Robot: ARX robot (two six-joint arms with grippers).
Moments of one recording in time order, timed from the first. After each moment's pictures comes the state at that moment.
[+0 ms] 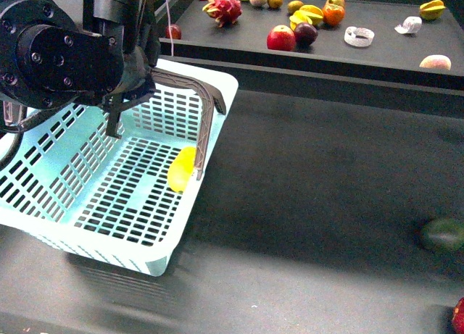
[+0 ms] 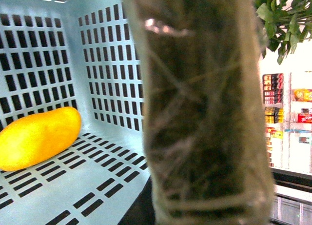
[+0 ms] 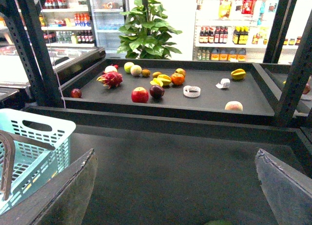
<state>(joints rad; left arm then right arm) -0.29 2.19 1.16 0.54 -0.39 -1.40 0.00 0.00 0.01 0.00 0.00 0.00</state>
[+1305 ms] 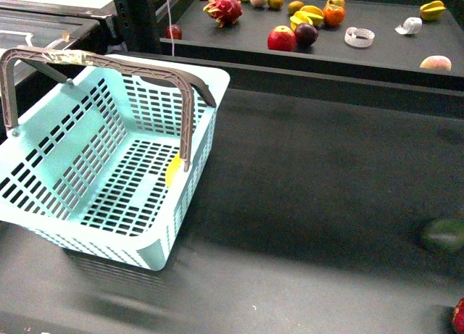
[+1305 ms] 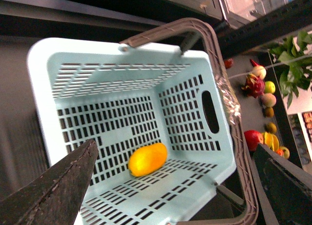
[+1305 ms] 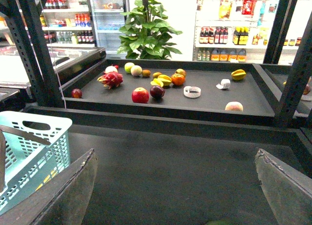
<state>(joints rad) -0.34 1.35 0.42 0.31 -0.71 -1.33 0.00 0.00 0.01 0.00 0.00 0.00</state>
